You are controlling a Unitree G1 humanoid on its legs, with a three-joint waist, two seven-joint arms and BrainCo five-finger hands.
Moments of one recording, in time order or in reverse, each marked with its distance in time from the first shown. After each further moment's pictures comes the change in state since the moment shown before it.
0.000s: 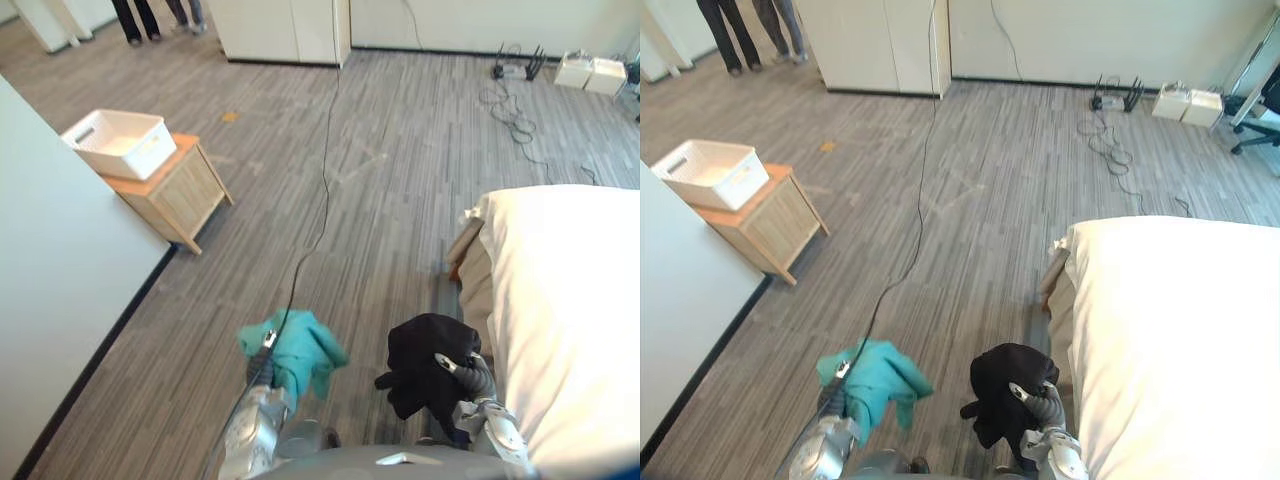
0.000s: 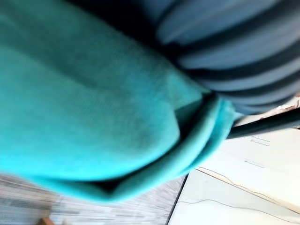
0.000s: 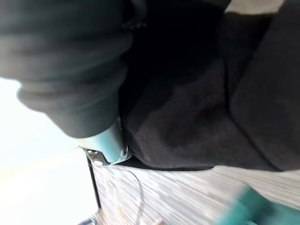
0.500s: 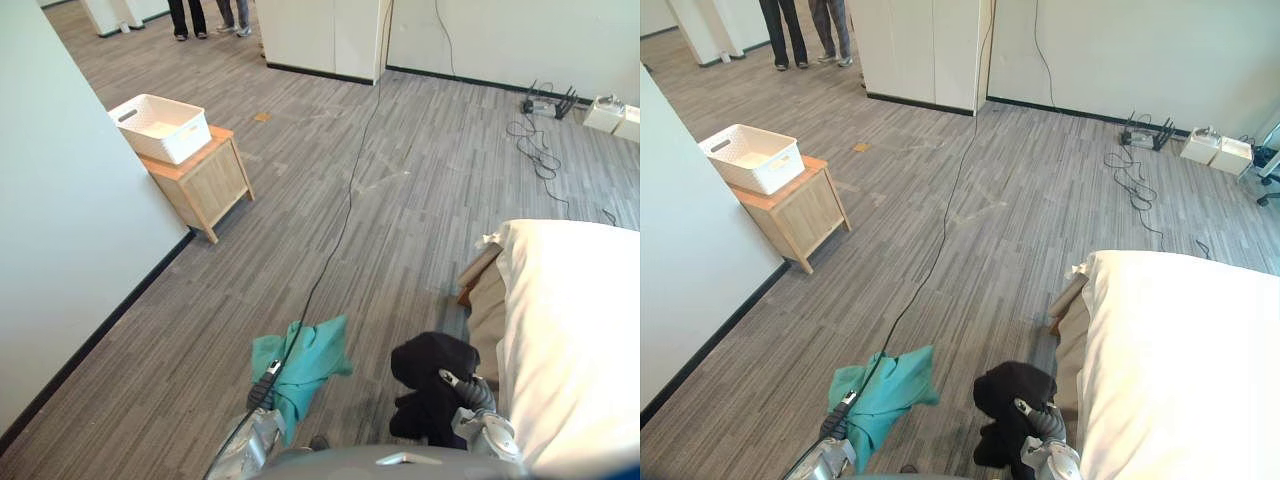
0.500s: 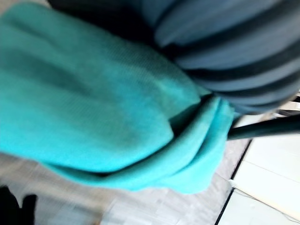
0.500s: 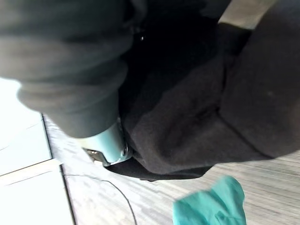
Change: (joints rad) left arm -0.011 0.016 0.050 0.238 0.097 0.067 -0.083; right arm -0.056 0.010 -0.106 0.201 0.088 0.012 -0.036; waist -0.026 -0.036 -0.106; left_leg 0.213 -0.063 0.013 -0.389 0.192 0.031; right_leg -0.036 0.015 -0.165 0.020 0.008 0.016
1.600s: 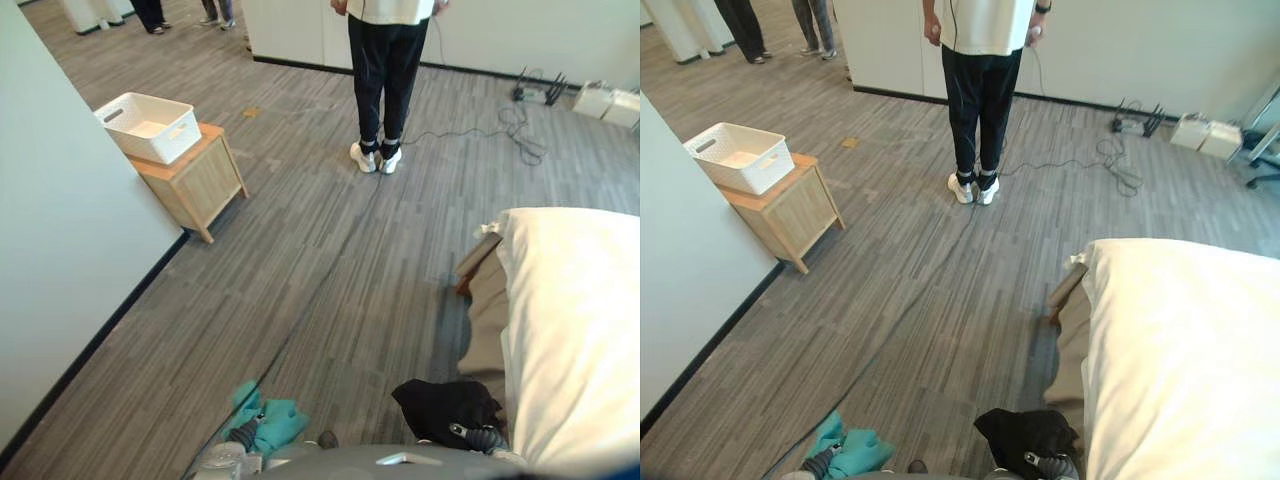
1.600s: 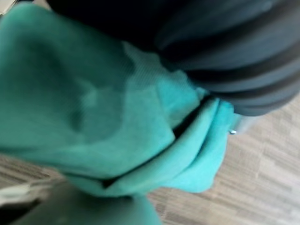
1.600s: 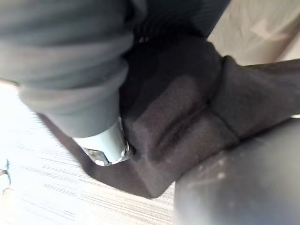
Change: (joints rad) left arm -0.073 0.032 0.191 0.255 0.455 0.348 0.072; right arm -0.016 -0.047 -0.155 0.233 -0.272 0.212 -0.007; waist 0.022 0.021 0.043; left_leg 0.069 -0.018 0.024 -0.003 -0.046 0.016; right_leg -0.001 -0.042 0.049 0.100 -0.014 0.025
